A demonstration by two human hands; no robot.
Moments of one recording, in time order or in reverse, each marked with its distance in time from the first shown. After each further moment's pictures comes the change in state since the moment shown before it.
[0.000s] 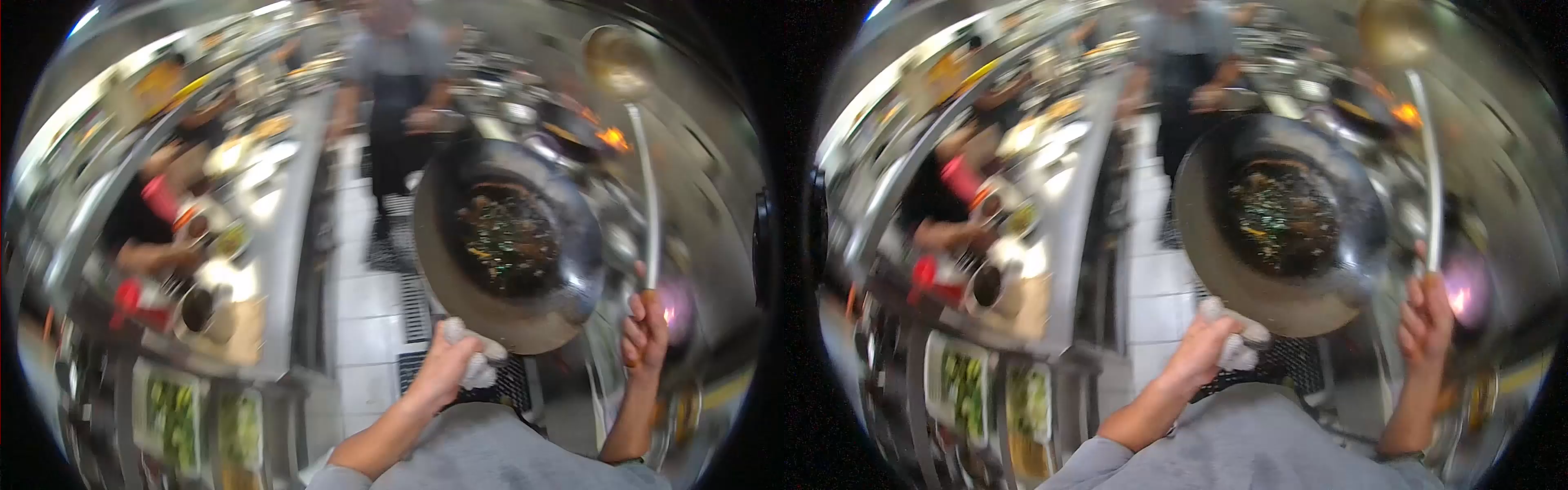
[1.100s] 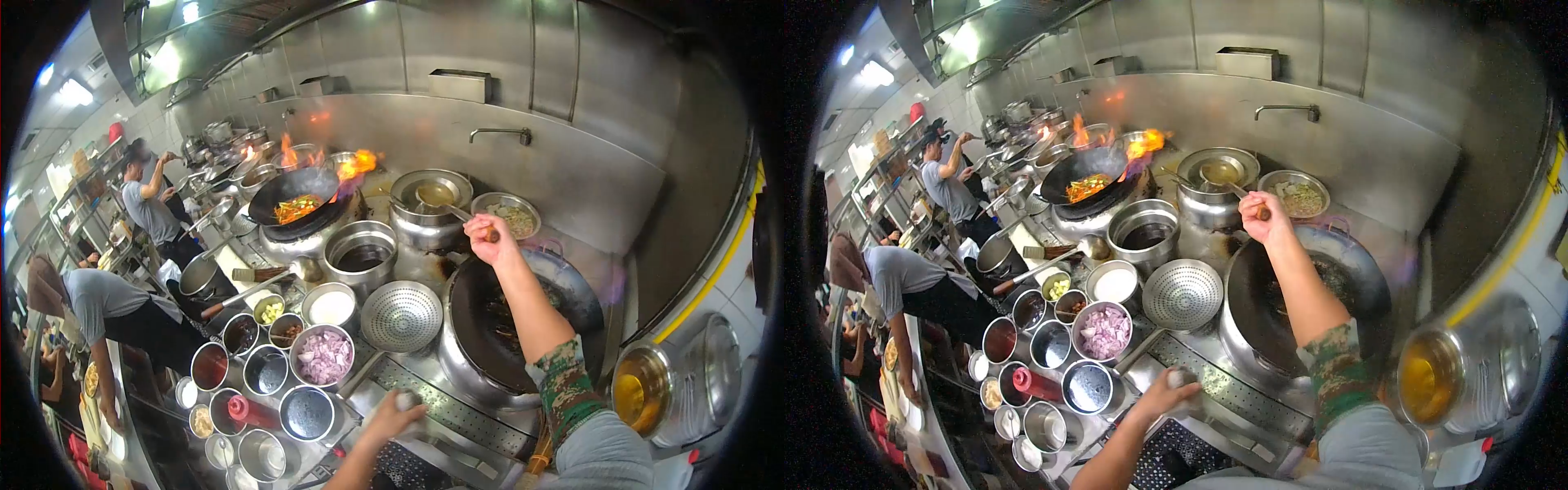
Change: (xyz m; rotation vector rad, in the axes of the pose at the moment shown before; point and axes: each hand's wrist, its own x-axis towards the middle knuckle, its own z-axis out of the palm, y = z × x) left_hand 0.336 -0.291 0.250 1.062 -0.545 -0.217; right_hand 0.257 -0.209 -0.513 0.857 0.393 -0.027
